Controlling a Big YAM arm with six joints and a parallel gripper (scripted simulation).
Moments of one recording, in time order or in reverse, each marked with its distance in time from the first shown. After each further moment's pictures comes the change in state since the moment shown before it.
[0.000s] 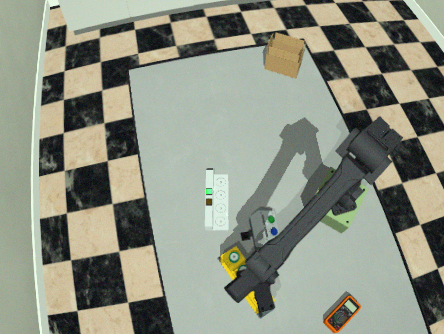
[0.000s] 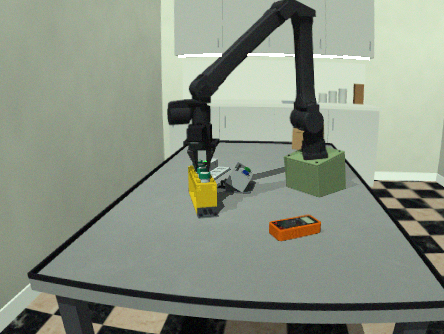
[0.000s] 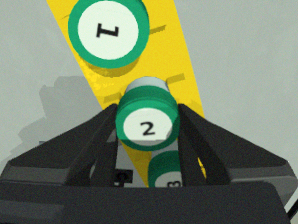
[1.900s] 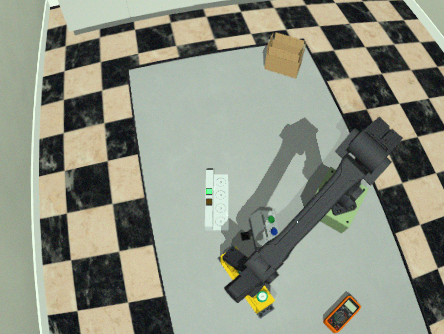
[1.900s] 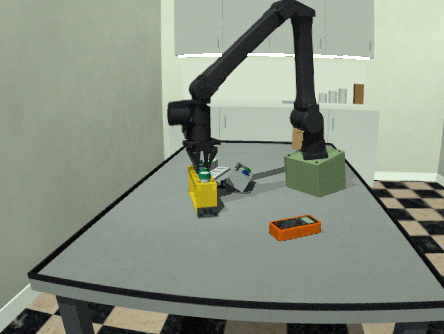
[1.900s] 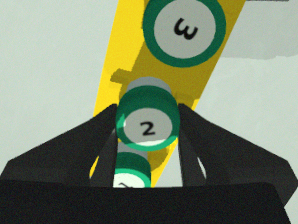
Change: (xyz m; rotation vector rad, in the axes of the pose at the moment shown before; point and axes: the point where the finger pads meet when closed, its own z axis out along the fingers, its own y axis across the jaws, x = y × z) arm 0.000 0.000 0.001 0.000 0.000 2.524
